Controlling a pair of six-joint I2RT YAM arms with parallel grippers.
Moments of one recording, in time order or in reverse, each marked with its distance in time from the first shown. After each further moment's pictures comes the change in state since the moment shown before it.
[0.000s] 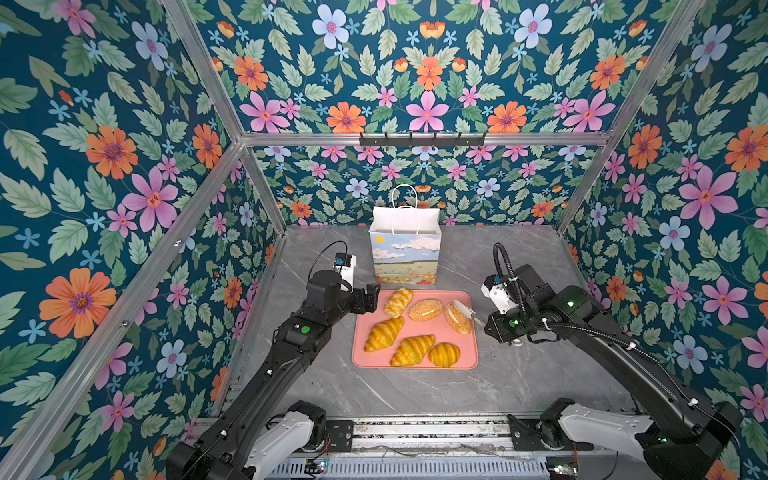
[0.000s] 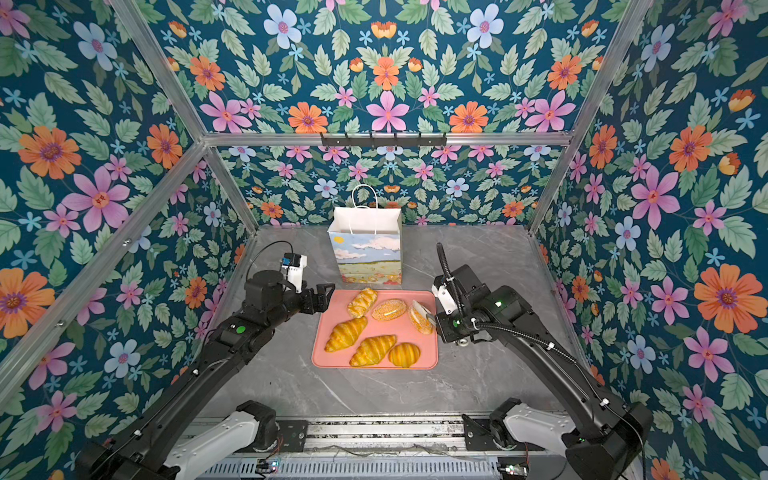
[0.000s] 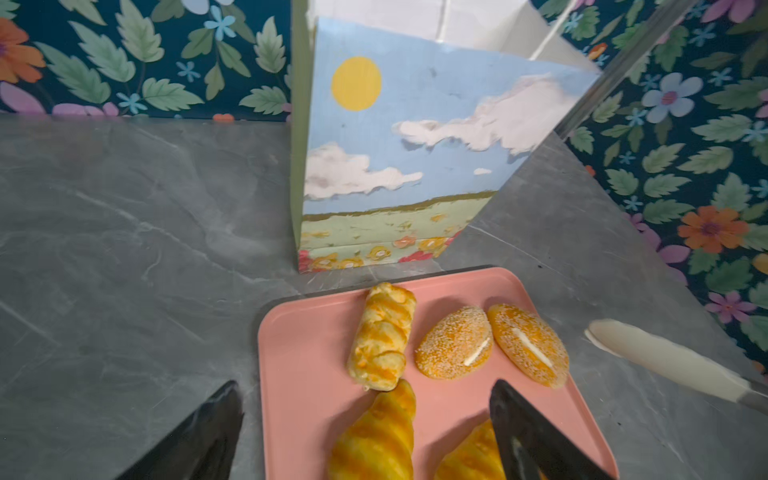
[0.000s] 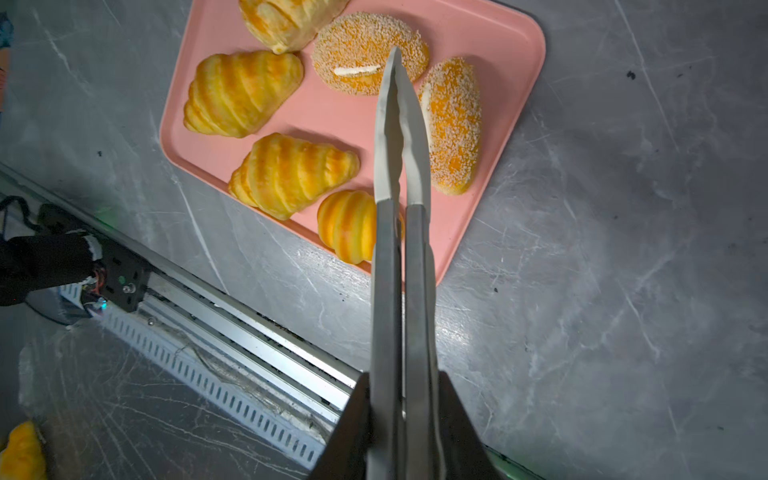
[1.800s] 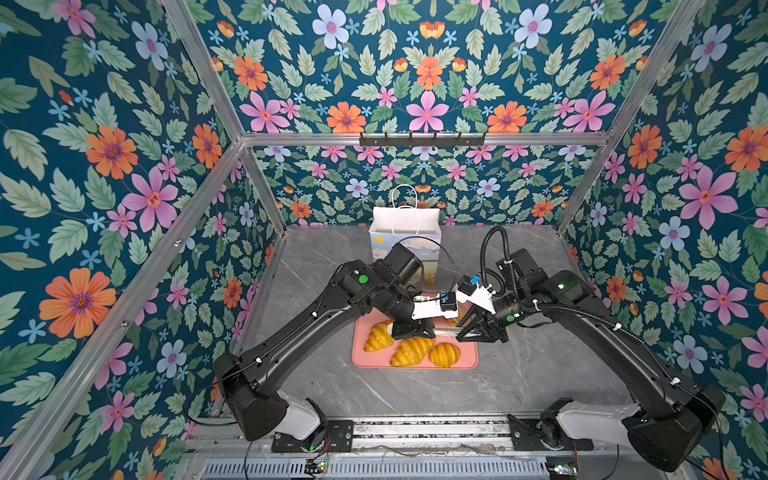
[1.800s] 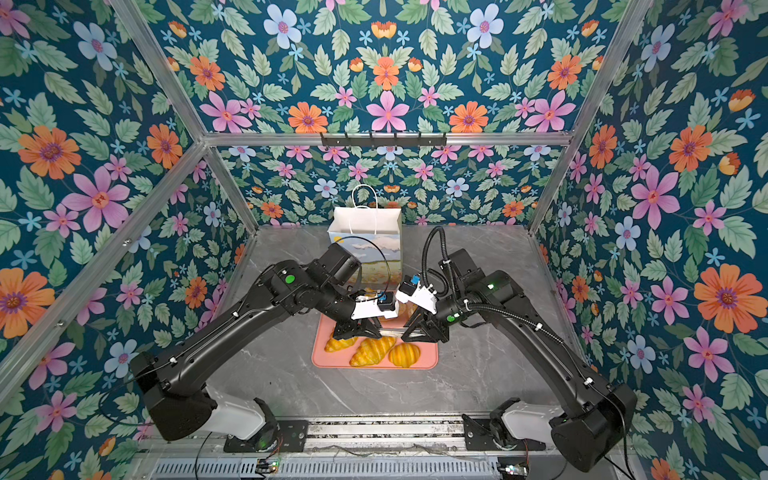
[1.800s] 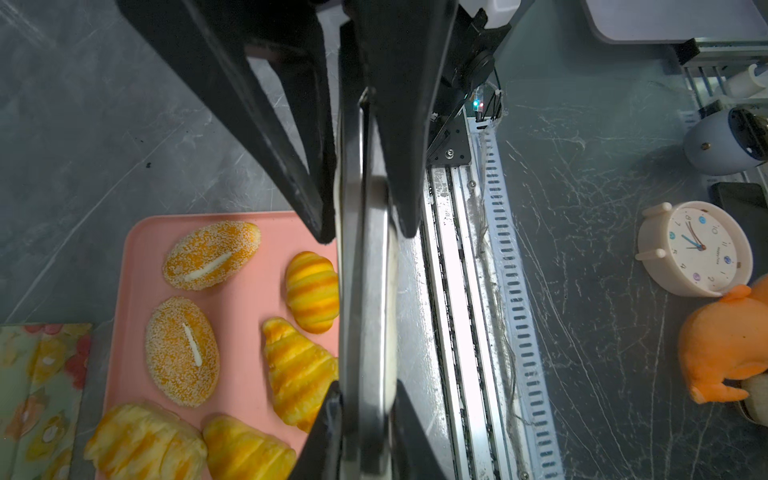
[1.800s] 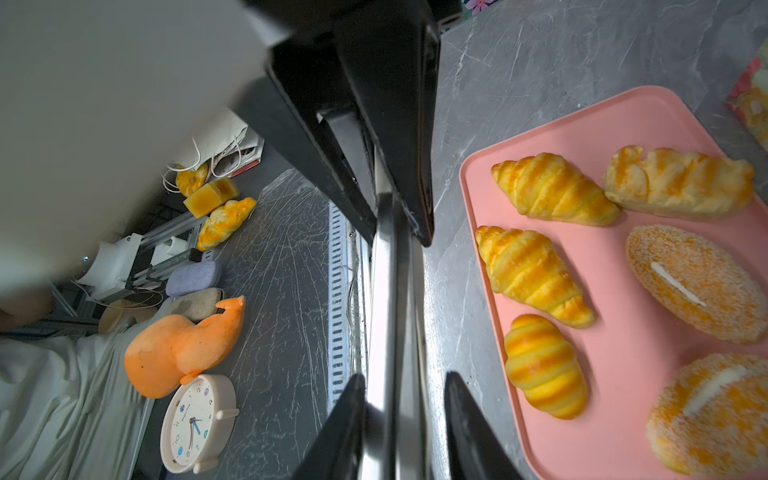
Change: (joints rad) left arm -0.461 0.504 0.813 -0.911 0.530 0.973; right arm -0.077 0.118 0.106 0.055 -0.781 -0.737
